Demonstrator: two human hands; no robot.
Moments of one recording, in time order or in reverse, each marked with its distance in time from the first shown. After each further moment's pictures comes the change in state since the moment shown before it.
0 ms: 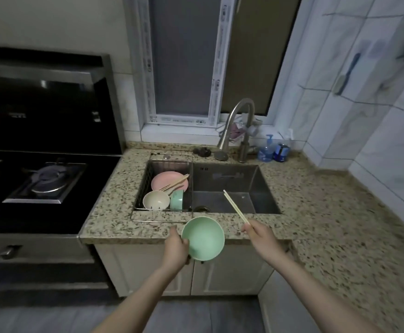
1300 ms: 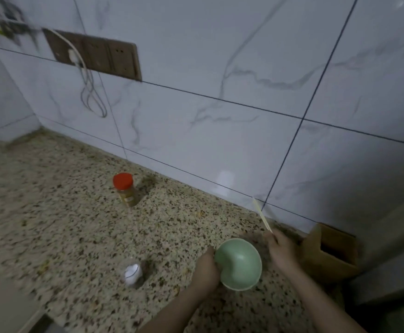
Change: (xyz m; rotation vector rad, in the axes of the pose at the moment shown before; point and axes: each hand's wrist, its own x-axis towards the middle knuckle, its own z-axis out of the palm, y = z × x) left_hand -0.609 0.061 0.530 0.522 -1.219 0.647; right_hand -0.662 0.418 -0.352 0.175 1.000 0.903
